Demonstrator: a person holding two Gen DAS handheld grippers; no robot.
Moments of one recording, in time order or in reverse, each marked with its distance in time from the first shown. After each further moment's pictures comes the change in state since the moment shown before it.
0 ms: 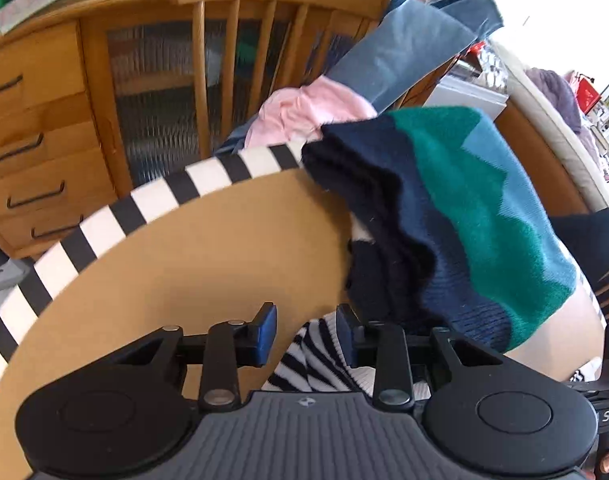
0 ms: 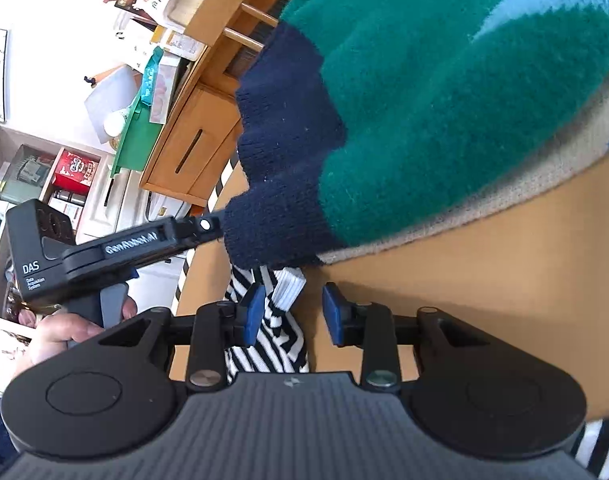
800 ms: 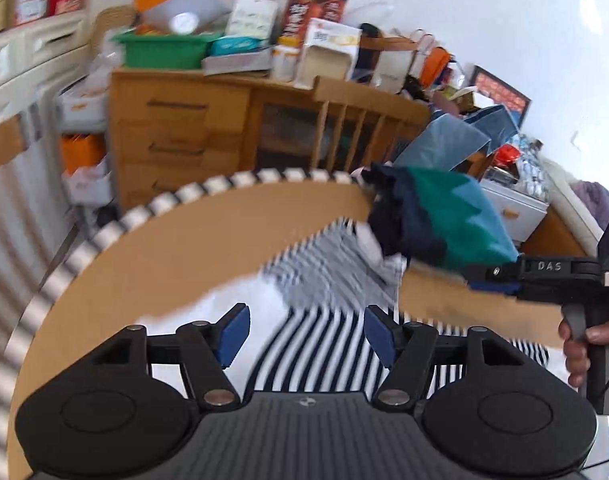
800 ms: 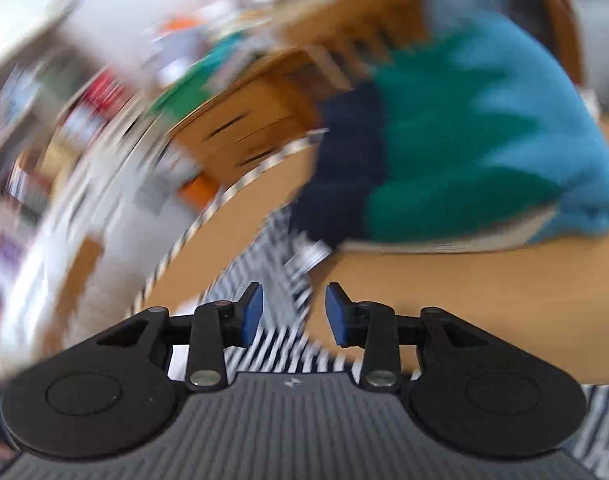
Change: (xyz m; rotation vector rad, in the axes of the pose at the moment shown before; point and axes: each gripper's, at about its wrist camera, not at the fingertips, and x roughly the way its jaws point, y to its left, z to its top) left arm -0.216 -0.061 -0.195 -0.233 -0.366 0.203; right arm -0.072 0.044 -0.009 -0.277 -0.024 -0.084
